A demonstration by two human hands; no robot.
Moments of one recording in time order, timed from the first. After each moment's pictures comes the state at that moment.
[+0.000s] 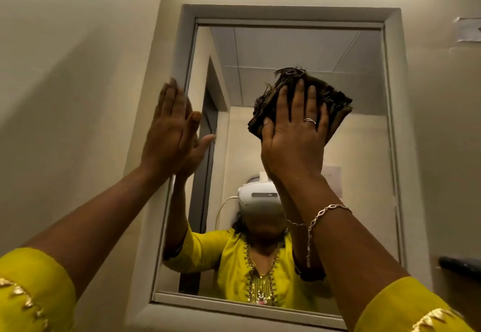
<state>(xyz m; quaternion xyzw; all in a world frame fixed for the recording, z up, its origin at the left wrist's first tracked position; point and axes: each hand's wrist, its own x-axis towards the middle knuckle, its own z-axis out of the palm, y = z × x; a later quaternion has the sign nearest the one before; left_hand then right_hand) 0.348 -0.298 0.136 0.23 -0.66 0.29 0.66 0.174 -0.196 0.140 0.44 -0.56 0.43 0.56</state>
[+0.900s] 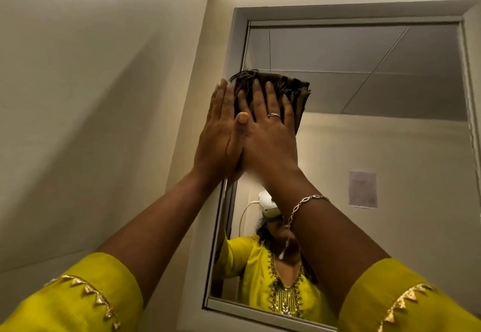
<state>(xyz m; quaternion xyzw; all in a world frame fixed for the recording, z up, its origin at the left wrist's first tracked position) 0.349 -0.294 0.131 0.09 -0.68 0.12 0.72 0.269 -0.237 0.143 0.56 -0.52 0.31 0.57</state>
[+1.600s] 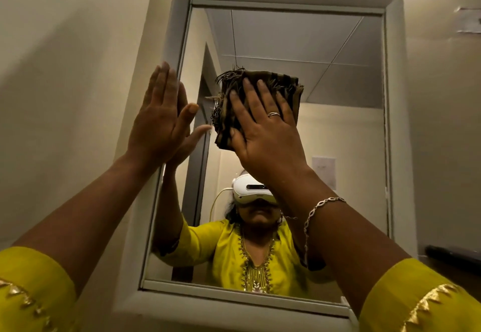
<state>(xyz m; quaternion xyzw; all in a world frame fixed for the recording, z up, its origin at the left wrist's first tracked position) 0.347 -0.282 0.129 0.22 -0.68 0.25 0.65 0.180 -0.198 0.129 0.56 -0.48 0.31 0.61</state>
